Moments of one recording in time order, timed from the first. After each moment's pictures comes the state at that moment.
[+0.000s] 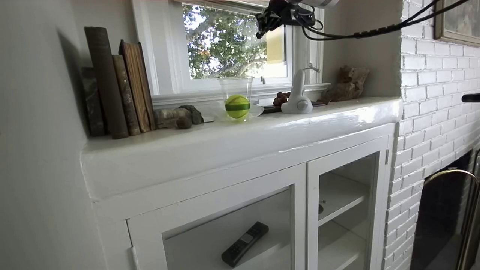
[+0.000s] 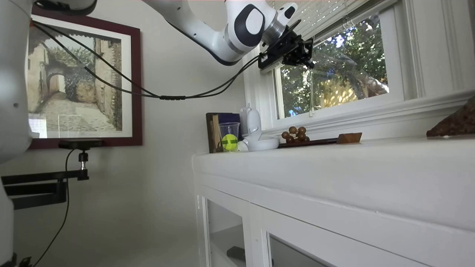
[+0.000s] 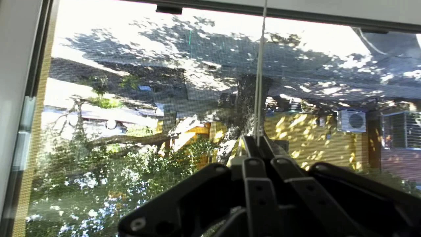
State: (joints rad) arm -0.04 0.08 0.01 -1.80 0.04 3.01 -0.12
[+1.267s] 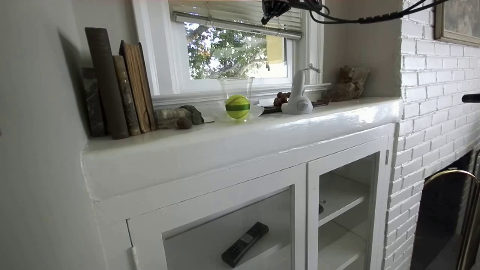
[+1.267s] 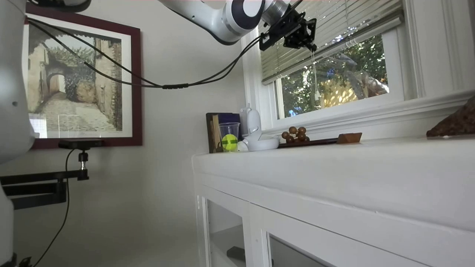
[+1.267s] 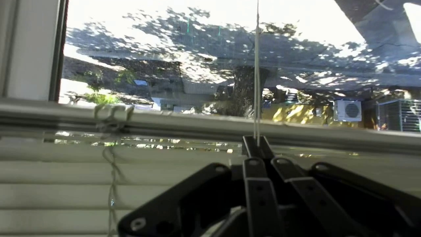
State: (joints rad) arm -0.08 0.04 0.02 -1.72 0.21 2.91 -0.28
